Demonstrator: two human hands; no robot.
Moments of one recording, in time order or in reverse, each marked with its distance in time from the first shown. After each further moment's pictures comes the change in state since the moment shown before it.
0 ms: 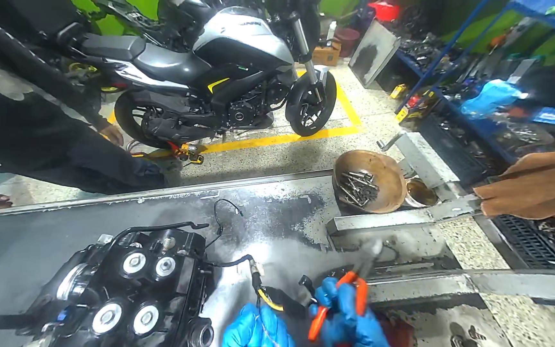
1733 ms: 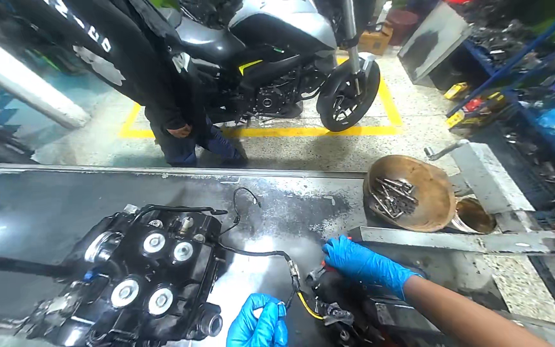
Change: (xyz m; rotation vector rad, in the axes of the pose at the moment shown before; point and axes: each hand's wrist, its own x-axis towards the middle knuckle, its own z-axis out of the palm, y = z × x) left_hand -0.004 0.011 -0.033 0.679 0.189 0.030; right_hand 0.239 0.024 -0.132 -2.151 -1.285 -0.486
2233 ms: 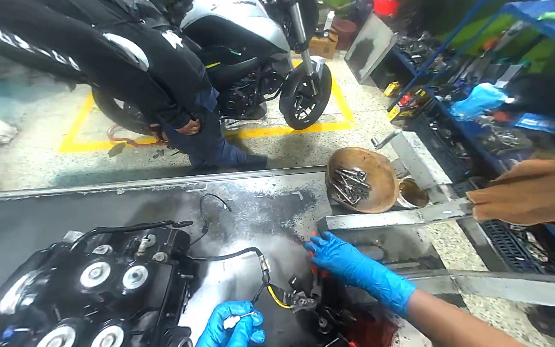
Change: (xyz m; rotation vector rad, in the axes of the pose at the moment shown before) left_hand 0.011 -0.018 -0.019 0.080 -0.045 0.101; right_hand -0.039 -0.032 -0.011 0.035 -0.037 0.254
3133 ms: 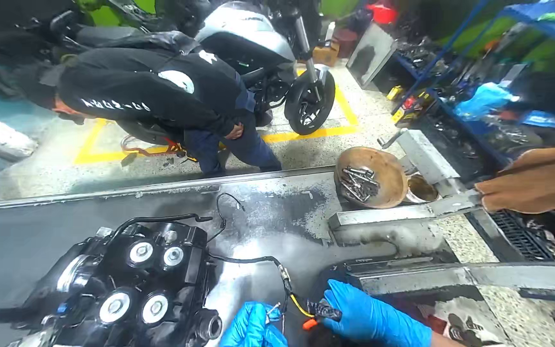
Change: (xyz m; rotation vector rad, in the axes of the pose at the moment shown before) left_hand -0.018 0.015 -0.006 -0.033 -0.092 -0.116; right_hand -0.035 -0.114 0.013 -0.007 0.794 -0.257
